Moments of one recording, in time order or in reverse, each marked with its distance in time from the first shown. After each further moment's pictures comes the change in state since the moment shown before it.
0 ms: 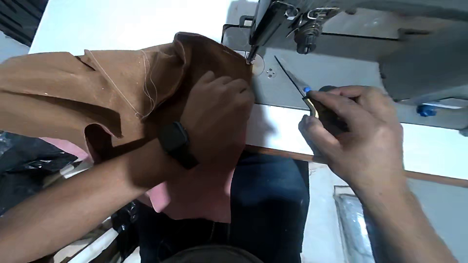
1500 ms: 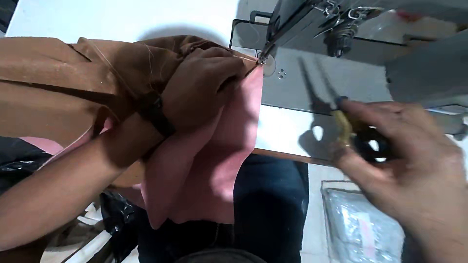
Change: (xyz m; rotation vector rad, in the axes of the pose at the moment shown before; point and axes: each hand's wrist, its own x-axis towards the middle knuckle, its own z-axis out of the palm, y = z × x) left_hand 0.004 -0.084 0.014 -0.390 0.071 0.085; right_hand -0.015 -0.017 -0.035 0.082 -0.109 0.018
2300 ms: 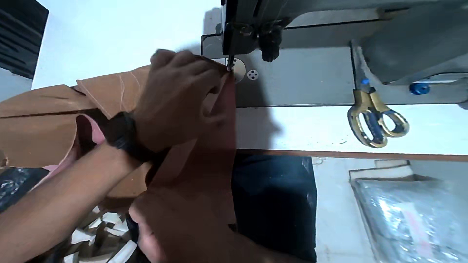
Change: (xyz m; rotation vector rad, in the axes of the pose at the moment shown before) left_hand 0.025 0.050 -0.036 0.360 -0.191 -0.030; right_hand -0.024 -0.219 0.113 0.726 -0.022 -0.238
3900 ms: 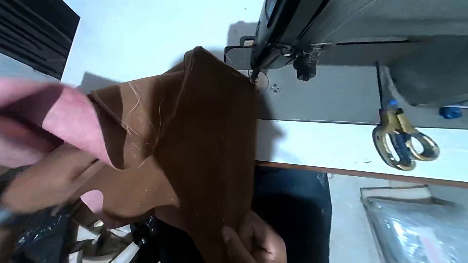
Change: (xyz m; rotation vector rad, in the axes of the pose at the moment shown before) left_hand -0.243 -0.104 -0.047 -0.119 -0.265 -0.299; right_hand -0.096 0.029 -0.021 0.413 0.331 0.470
